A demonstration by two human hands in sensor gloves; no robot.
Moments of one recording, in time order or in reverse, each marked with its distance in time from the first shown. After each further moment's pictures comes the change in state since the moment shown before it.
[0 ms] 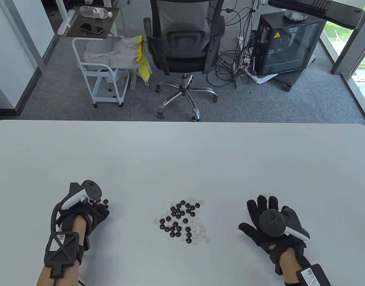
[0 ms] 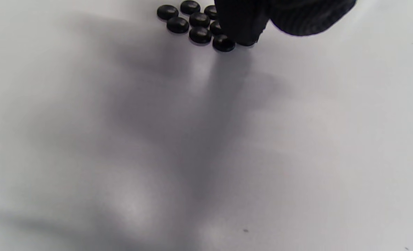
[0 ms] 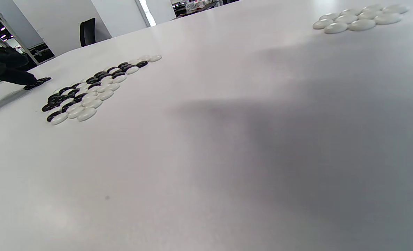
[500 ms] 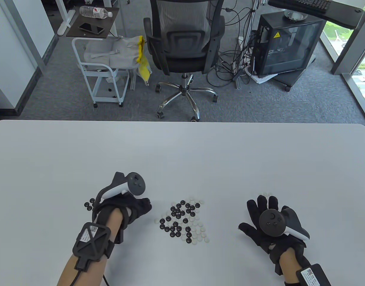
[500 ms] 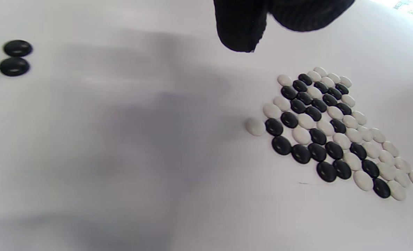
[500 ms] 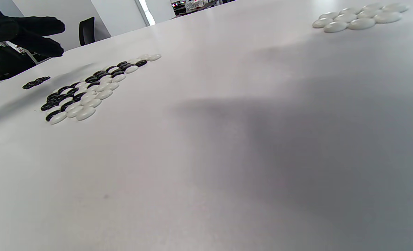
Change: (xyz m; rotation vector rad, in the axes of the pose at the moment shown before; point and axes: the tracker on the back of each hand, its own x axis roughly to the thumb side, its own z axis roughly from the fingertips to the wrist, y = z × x) left_hand 0.142 0.006 0.009 0.016 -0.333 -0.159; right_hand -0.001 0.000 -0.001 0.003 0.002 0.000
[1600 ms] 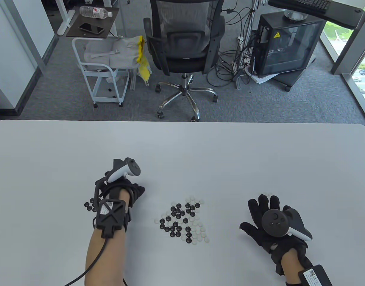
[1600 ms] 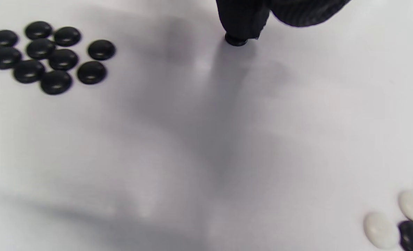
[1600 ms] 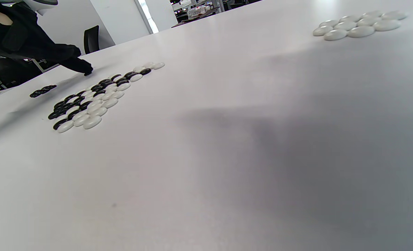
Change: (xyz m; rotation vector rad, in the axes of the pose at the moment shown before) left_hand -0.078 0.019 -0.042 -0.060 0.418 0.198; right_hand -0.004 -0.001 0.003 -0.023 -0.012 -0.015
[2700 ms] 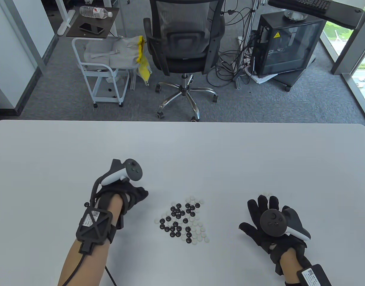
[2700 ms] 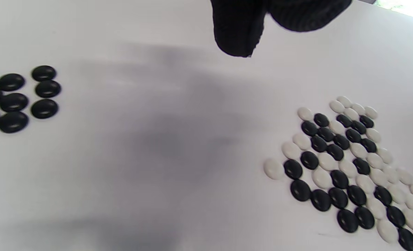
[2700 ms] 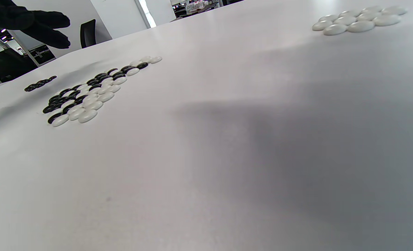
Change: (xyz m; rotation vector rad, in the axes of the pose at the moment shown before) left_hand 0.052 -0.008 0.060 0.060 -0.369 -0.202; right_hand 0.001 0.002 -0.003 0.016 0.008 0.012
